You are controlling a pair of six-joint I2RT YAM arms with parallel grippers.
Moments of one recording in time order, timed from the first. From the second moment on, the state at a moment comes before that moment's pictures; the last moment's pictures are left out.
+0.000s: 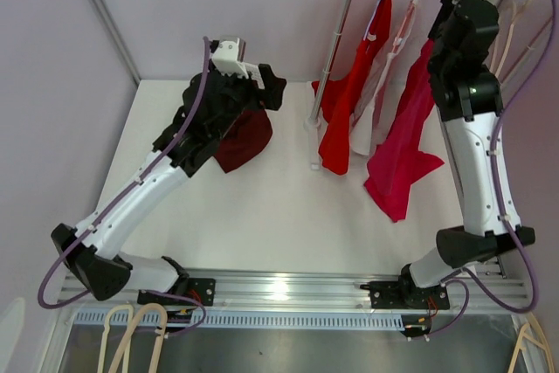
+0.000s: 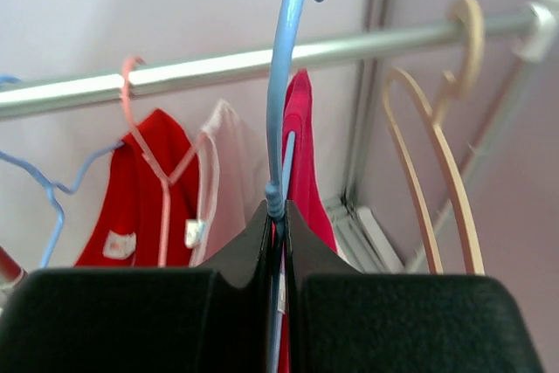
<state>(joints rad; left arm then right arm) -0.64 1.34 1.47 -0.16 -0.22 -0.26 0.21 1.59 2.14 -0.44 0.60 -0.03</state>
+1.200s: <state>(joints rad) -1.50 1.38 0.82 0.64 -0.34 0.12 0.39 1.09 1.73 -0.92 0.71 0.52</state>
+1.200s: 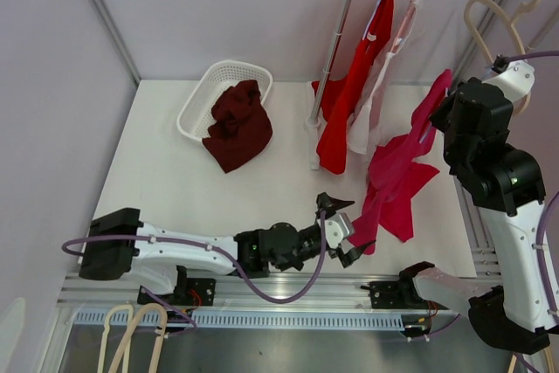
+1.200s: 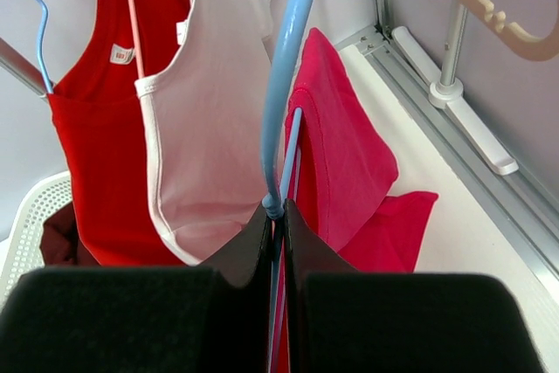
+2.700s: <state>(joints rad) -1.78 1.36 0.81 0.48 -0.54 -0.07 0.44 1.17 1.75 -0.90 0.74 0.40</state>
